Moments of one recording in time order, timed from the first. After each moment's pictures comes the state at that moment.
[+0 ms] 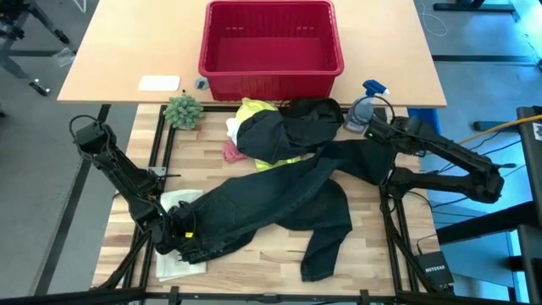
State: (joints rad) left arm -0.95 1.33 0.46 -0.39 -0.39 -1.71; right arm -0.61 0.90 0.88 -1.57 0.49 1.29
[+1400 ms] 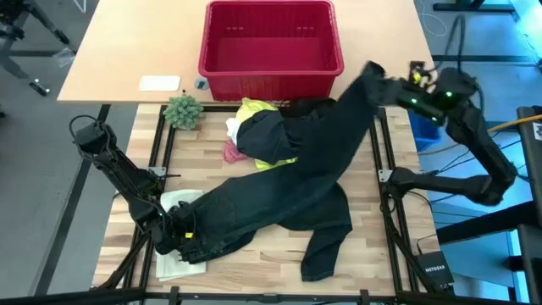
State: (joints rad) left arm -0.95 1.33 0.46 -0.39 -0.40 -1.70; right arm -0.58 0.88 1.37 -0.52 -0.08 0.75
